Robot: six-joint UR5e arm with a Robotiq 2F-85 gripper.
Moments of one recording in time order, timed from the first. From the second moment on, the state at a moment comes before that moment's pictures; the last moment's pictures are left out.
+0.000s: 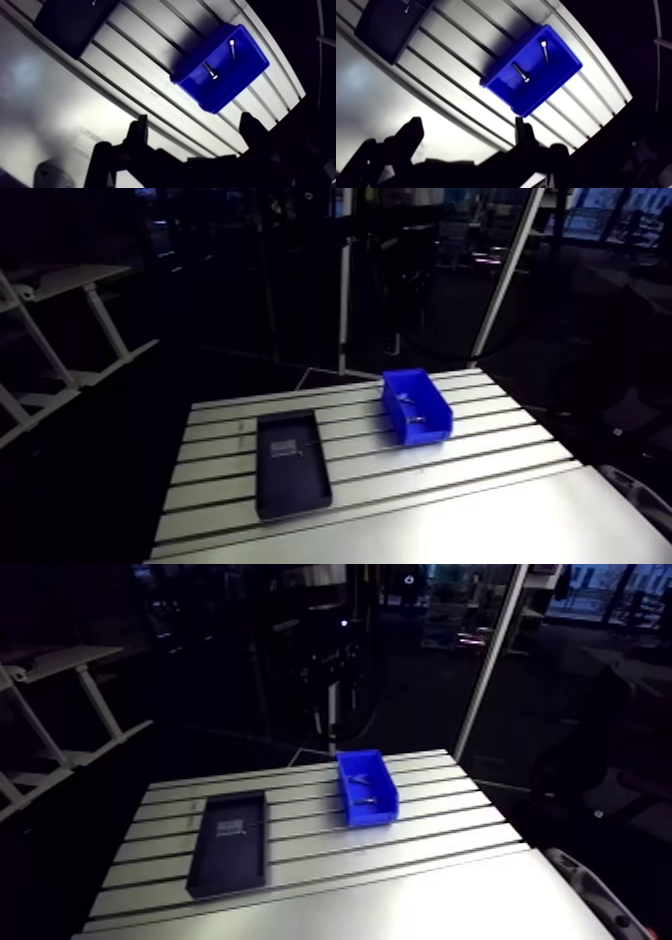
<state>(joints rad) -0.23 -1.40 1.64 -1.78 -1.68 -2.50</state>
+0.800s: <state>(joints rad) -0.20 -1.50 1.50 -1.53 -1.56 -1.66</state>
